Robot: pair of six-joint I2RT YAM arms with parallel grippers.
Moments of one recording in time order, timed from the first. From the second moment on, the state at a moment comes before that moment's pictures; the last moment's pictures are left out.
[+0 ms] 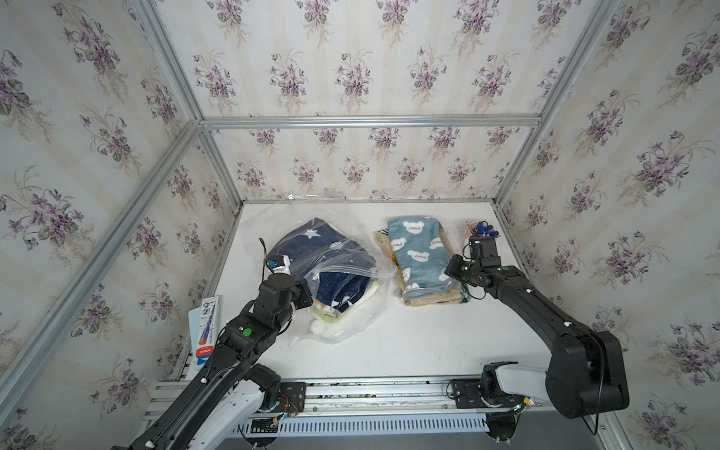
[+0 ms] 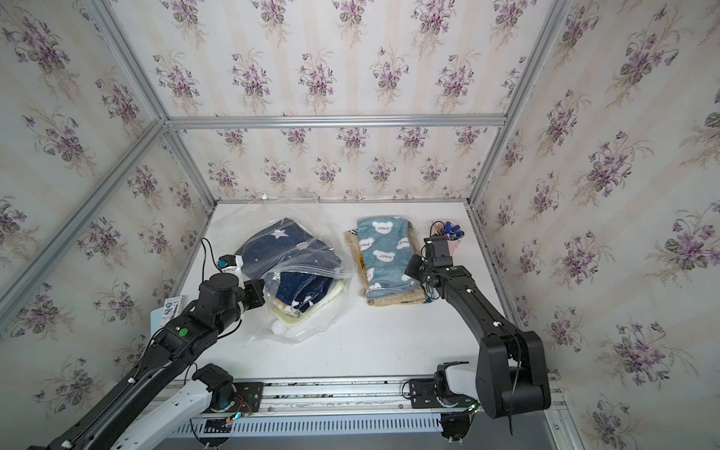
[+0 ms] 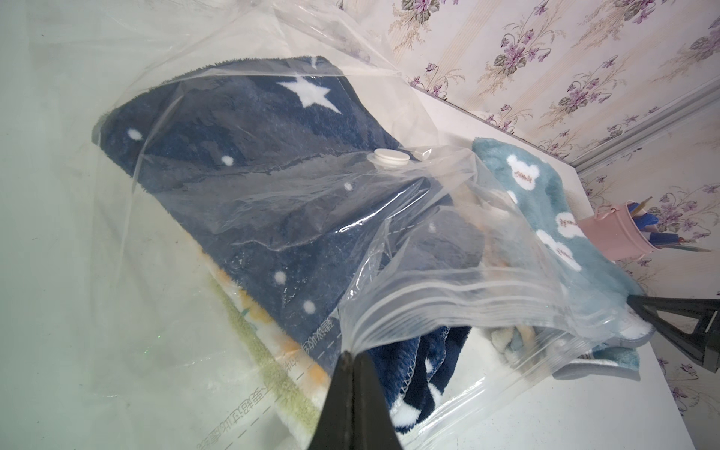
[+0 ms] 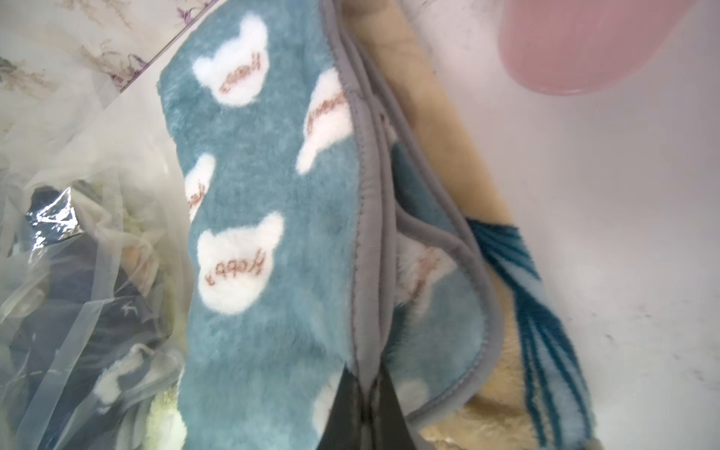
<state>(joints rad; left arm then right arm) -0.45 0.70 0.64 -0.54 -0.20 -0.64 0.14 1.28 0.80 -0.40 -0.07 0.55</state>
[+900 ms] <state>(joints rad) -0.45 0.70 0.65 -0.55 -0.20 -0.64 0.40 1.21 0.89 -0.46 0.04 0.53</state>
